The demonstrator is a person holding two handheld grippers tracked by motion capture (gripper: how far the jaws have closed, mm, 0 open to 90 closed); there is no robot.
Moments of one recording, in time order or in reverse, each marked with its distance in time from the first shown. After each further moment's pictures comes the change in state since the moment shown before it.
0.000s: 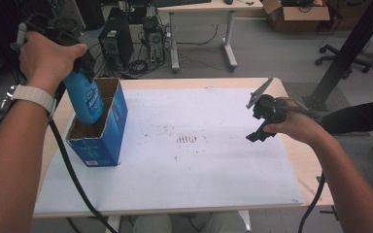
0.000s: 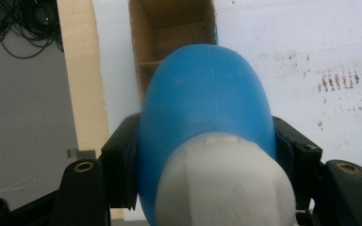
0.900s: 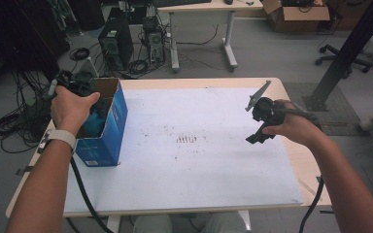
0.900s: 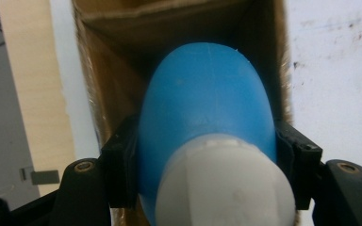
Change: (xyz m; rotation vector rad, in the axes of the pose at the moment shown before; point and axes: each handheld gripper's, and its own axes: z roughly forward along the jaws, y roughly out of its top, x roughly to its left) left arm 0.009 -0.027 0.134 0.054 -0.033 0.011; right arm -0.001 -0.004 0.011 0.018 0.002 0.006
